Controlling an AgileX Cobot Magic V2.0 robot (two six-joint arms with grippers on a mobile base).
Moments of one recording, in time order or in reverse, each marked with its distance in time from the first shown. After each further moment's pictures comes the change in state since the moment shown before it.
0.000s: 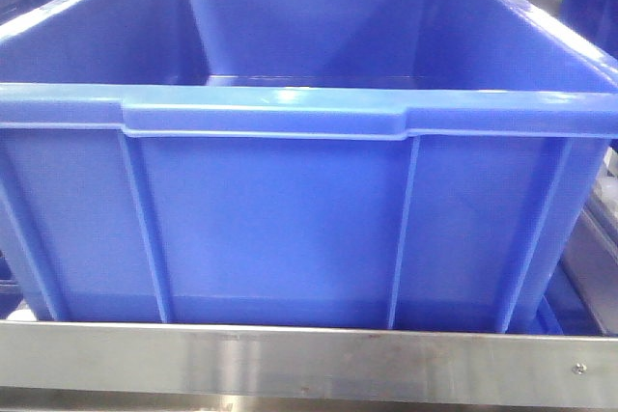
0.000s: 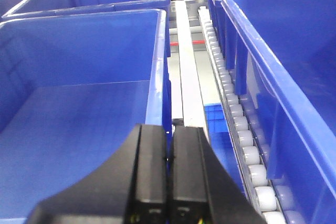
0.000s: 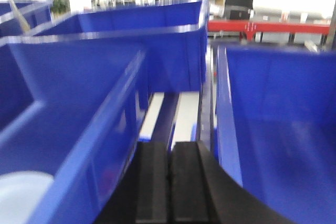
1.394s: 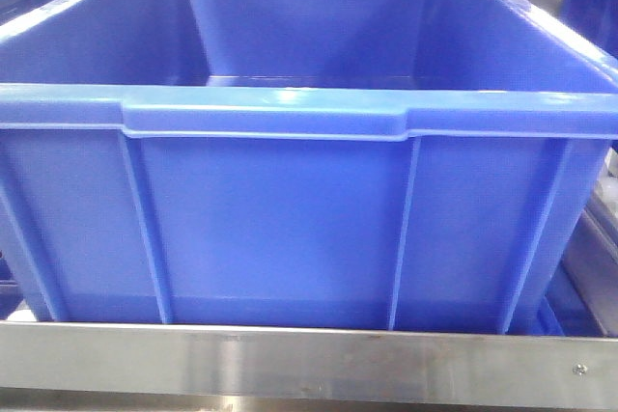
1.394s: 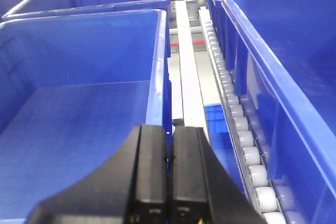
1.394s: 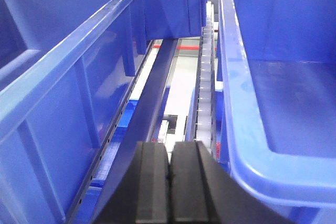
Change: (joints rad) left arm 0.000 -0.002 0.000 0.000 0.000 0.000; right arm -0.006 -0.269 0.311 0.016 0.011 -0.007
